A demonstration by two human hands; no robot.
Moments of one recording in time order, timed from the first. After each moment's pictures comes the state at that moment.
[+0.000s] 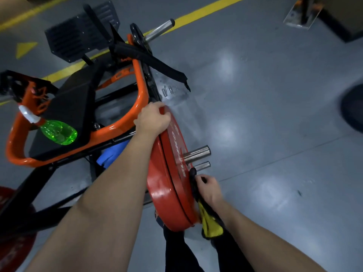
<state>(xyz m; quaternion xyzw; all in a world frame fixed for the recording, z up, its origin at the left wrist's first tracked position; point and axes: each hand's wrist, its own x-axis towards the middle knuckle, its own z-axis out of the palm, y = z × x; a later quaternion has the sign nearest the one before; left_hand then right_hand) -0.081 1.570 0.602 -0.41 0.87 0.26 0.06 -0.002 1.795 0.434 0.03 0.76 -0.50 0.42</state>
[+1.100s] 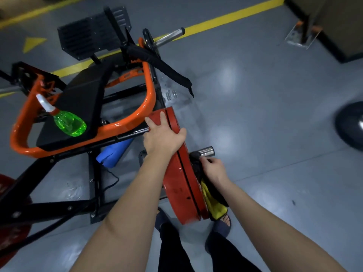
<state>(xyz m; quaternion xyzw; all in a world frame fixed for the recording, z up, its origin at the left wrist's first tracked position) -0.022 1.609 0.610 -0.45 0.87 0.16 0.14 -0.042 1.768 0.500 0.06 0.78 -0.50 0.37</state>
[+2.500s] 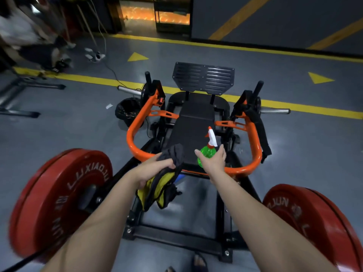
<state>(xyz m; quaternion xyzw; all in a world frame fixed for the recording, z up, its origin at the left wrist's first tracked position) 0.362 1.186 0.704 -0.45 0.60 0.67 0.00 0.155 1.275 0.631 -0.15 0.83 -0.44 0.30</state>
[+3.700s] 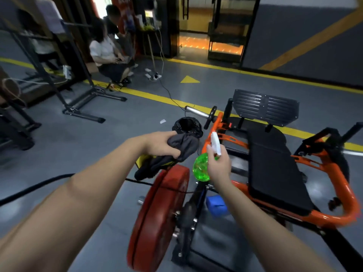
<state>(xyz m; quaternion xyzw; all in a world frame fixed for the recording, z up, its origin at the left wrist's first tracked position) 0.652 0.939 0.805 -0.41 0.84 0.35 0.06 0.464 1.047 0.678 -0.32 0.75 -0.55 0.20</state>
